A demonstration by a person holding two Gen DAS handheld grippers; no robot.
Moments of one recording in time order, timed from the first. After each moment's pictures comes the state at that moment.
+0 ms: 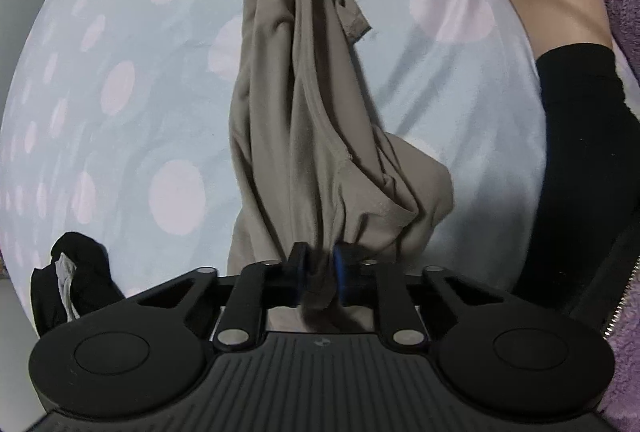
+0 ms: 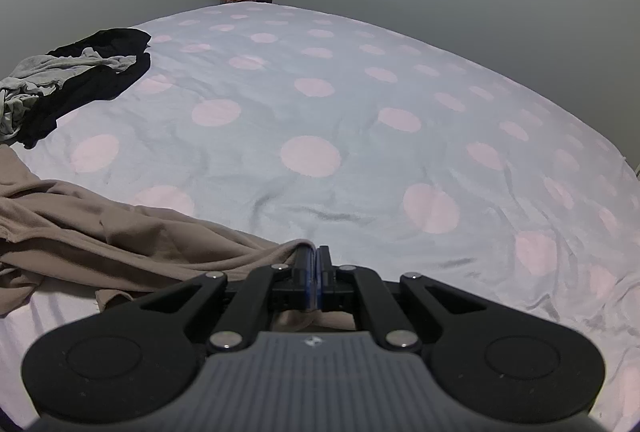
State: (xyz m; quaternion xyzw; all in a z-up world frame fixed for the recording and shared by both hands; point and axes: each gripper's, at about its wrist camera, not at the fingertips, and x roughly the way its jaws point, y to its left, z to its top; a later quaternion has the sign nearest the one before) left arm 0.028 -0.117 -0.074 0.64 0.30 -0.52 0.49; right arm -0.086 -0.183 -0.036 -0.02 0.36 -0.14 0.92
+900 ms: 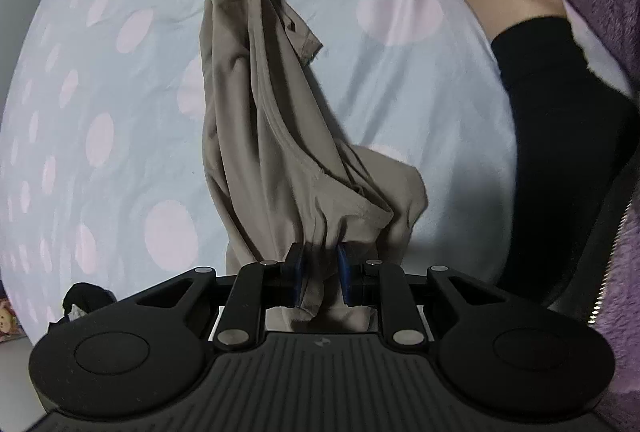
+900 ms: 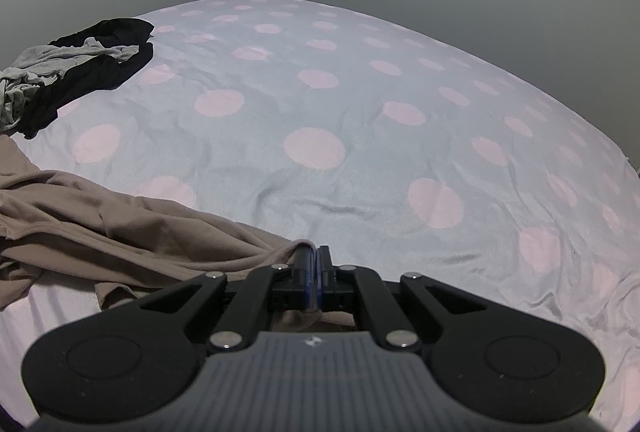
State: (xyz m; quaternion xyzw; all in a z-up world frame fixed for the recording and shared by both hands) left arm 0.018 -0.109 -0.071 0.66 0.25 -0.56 0.43; right arm -0.082 -0.180 -0.040 -0.03 0.37 -0.13 0.92
